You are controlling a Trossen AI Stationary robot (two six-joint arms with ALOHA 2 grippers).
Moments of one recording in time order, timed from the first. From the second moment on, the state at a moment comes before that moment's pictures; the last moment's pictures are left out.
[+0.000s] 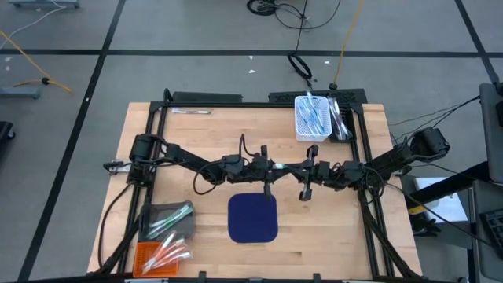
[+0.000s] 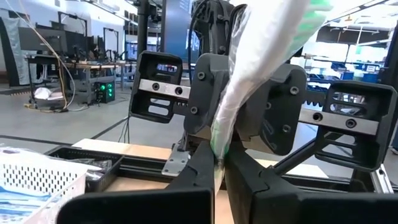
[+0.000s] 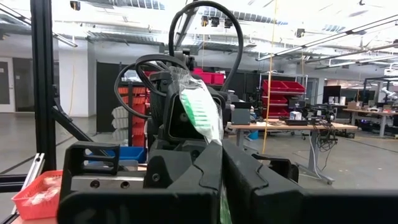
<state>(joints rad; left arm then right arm) -0.08 1.99 1.10 1.06 -0.11 -0.06 0.29 1.33 0.33 1.33 0.44 -0.16</state>
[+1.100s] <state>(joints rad) -0.26 1.46 1.10 -0.19 -0.52 -0.18 0.30 1.27 0.25 1.30 0.45 -0.14</state>
